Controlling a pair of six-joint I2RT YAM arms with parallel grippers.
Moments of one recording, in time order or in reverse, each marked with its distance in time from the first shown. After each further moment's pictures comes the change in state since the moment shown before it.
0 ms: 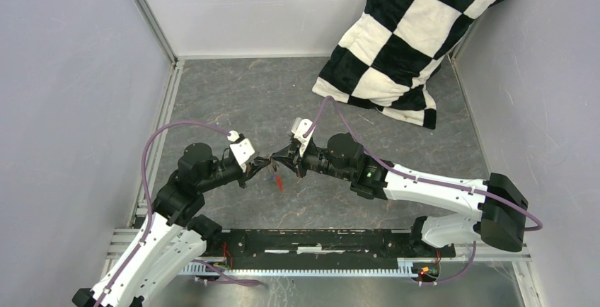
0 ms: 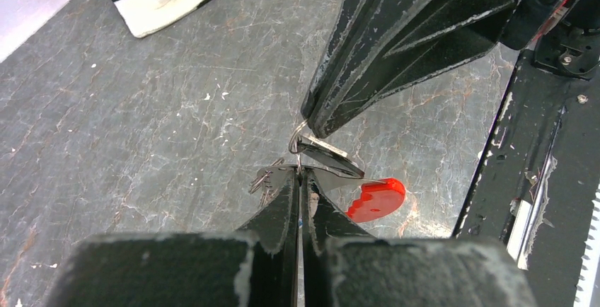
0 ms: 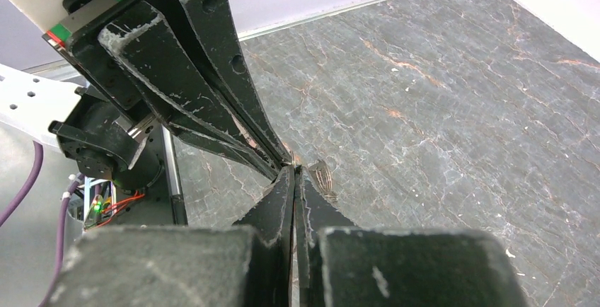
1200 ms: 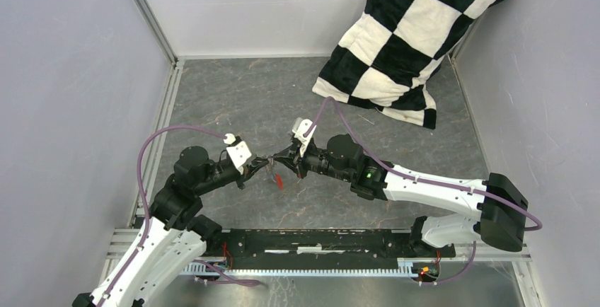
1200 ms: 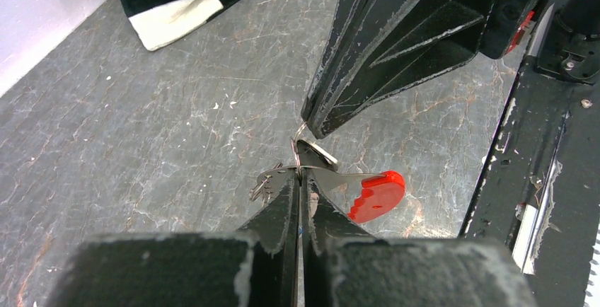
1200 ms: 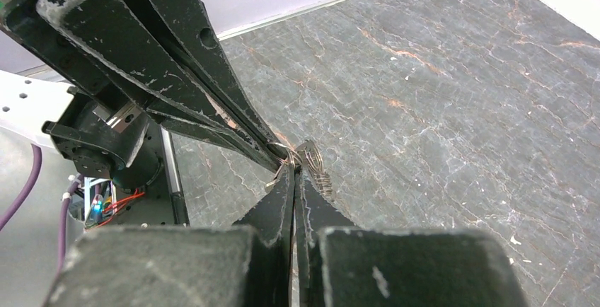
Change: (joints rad) left arm 0.002 -0.043 -0.007 0.005 -0.001 0.008; right arm 0.000 0.000 -0.014 -0.004 0.021 0.022
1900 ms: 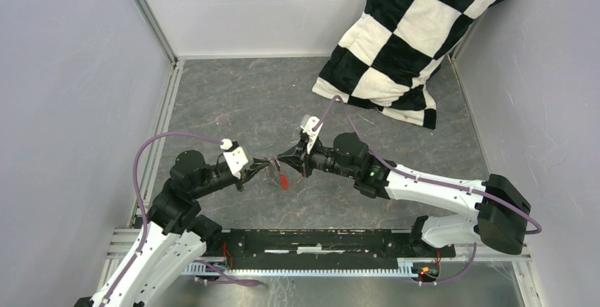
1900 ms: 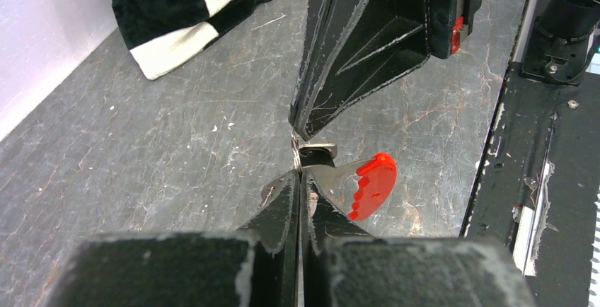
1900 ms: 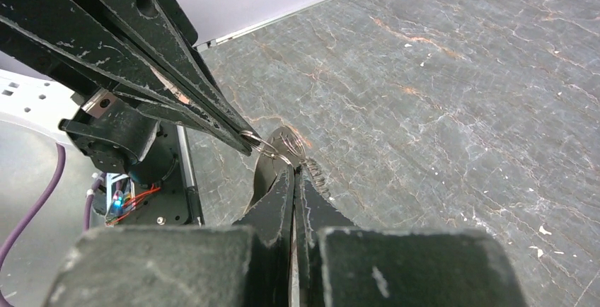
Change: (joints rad) left arm 0.000 -0.047 -0.018 0.035 0.047 0.013; right arm -0.063 -0.012 -0.069 0.062 -0.085 0.083
